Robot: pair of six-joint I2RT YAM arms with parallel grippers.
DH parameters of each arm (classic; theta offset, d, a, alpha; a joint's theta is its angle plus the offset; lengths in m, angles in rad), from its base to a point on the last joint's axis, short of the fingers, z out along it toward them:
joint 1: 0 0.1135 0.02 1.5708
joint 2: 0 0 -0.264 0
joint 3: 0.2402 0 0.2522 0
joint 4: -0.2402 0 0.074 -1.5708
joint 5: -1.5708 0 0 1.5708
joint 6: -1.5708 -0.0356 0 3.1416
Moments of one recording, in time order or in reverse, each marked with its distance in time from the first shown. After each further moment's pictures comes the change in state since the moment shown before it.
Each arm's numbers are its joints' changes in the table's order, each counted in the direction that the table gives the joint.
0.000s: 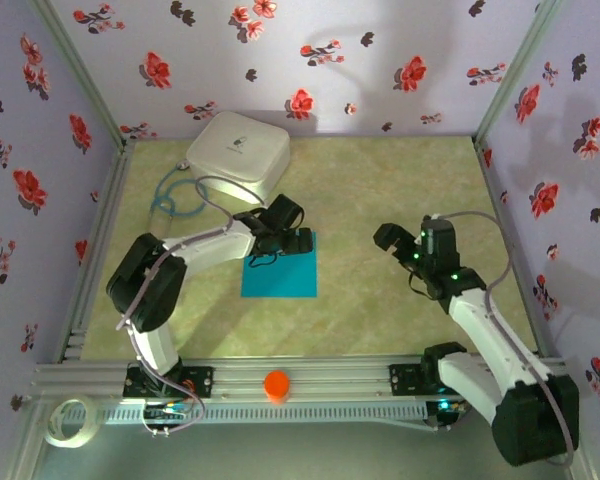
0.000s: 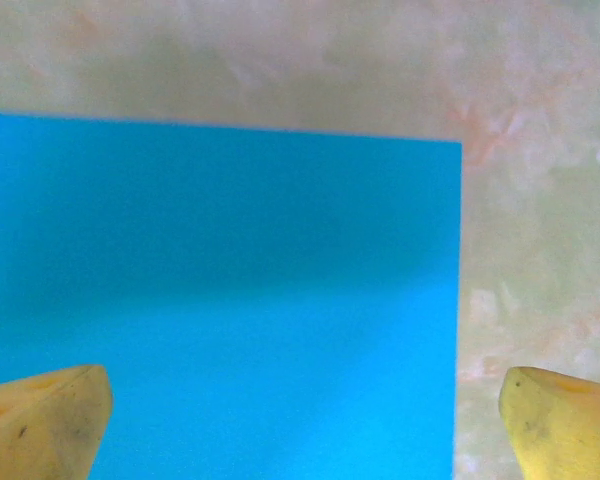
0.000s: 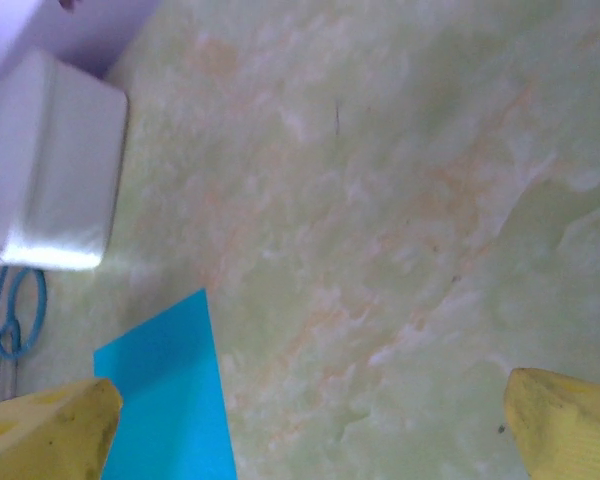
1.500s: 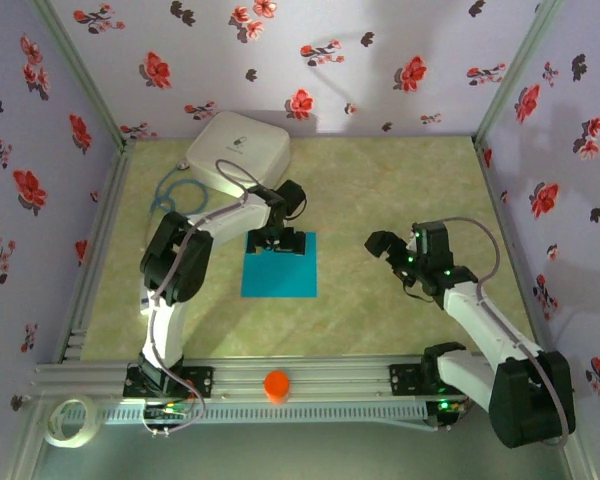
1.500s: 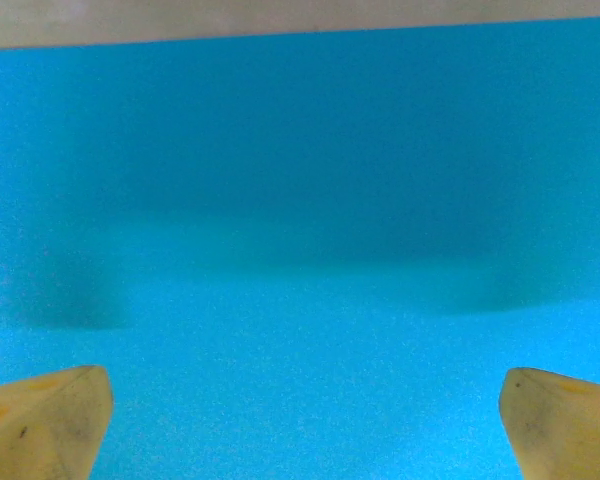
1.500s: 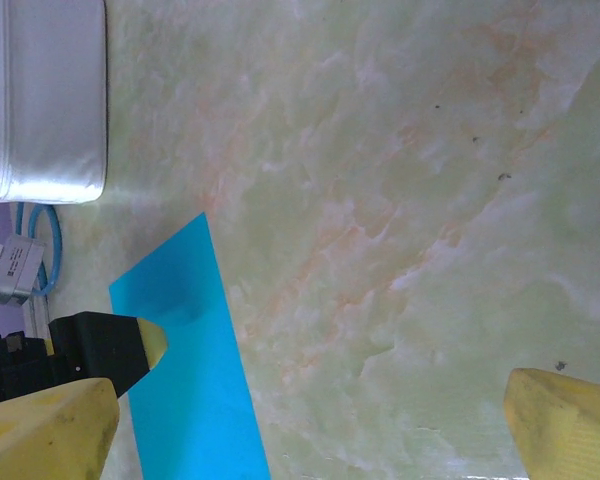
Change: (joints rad) left arm 0.074 -0.286 0.346 -0.451 -0.127 -0.128; right arm -0.006 -0.141 -0.042 0.049 0.199 -0.055
